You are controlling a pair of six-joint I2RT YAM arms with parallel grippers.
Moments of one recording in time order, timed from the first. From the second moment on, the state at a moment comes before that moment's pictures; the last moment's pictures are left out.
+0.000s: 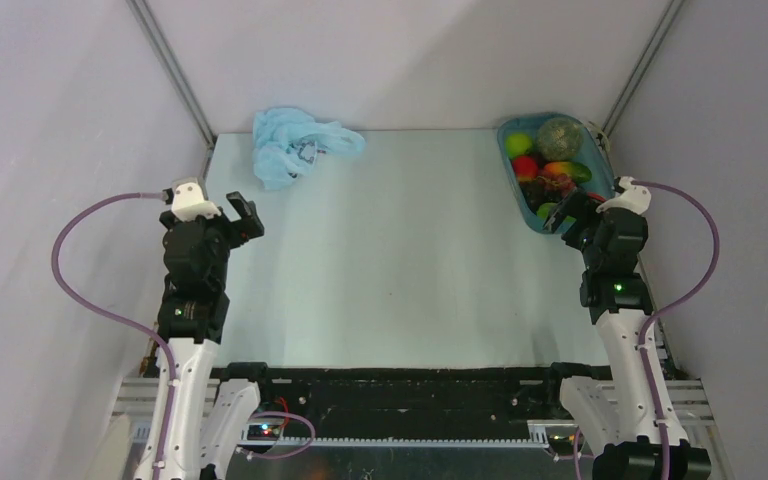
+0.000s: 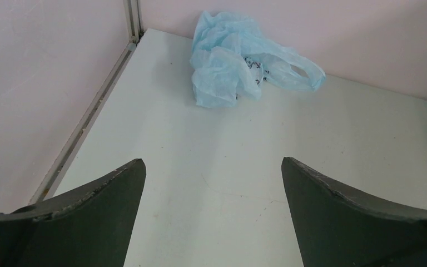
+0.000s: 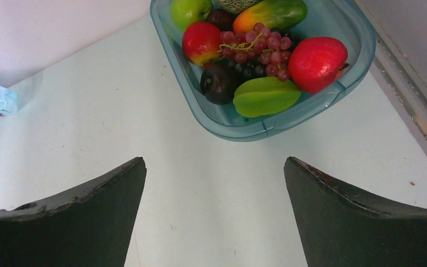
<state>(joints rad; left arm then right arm) 0.02 0.66 0.80 -0.27 -0.15 -0.18 -0.08 0.81 0.74 -0.21 0.07 0.34</state>
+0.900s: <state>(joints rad) 0.03 0.94 1.09 -0.35 0.01 -0.17 -0.08 0.78 0.74 -0.22 0.05 0.36</state>
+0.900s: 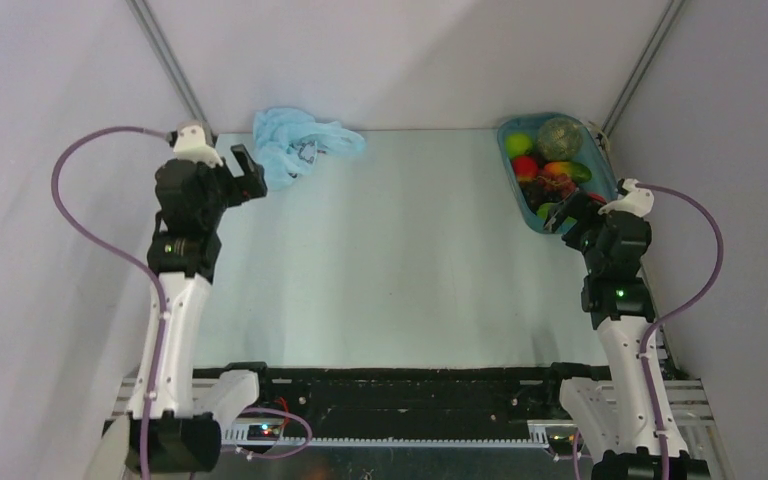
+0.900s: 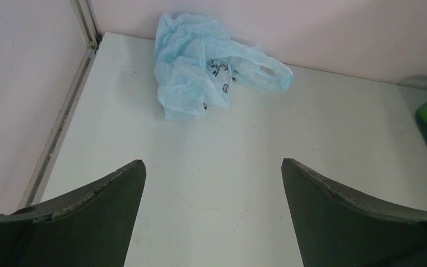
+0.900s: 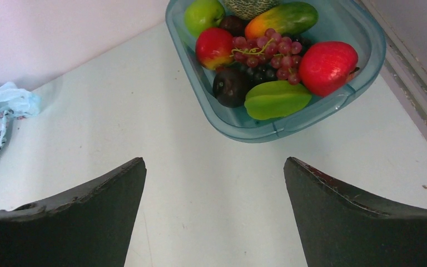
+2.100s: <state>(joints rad) 0.10 2.15 1.97 -0.51 0.01 -0.34 -0.06 0.73 0.74 -0.38 -0.14 0.38</state>
